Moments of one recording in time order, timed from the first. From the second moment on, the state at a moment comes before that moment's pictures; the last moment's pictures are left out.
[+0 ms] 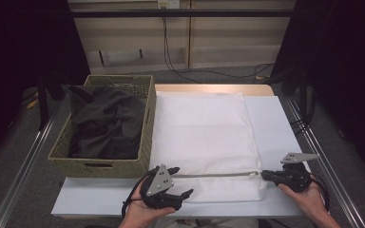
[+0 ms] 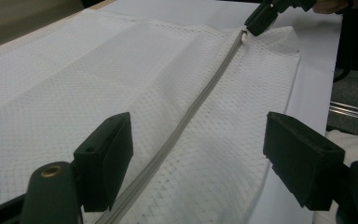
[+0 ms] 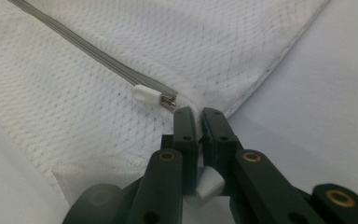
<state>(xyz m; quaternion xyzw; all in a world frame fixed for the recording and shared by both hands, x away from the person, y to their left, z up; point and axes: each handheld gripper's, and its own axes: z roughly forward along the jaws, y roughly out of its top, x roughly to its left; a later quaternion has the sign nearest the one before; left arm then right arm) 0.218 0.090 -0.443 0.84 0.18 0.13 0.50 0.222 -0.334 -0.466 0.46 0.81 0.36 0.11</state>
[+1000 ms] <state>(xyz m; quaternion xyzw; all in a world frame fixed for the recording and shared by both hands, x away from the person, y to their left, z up) 0.245 0.032 -0.447 0.84 0.15 0.08 0.52 0.224 -0.324 -0.444 0.43 0.81 0.39 0.13</state>
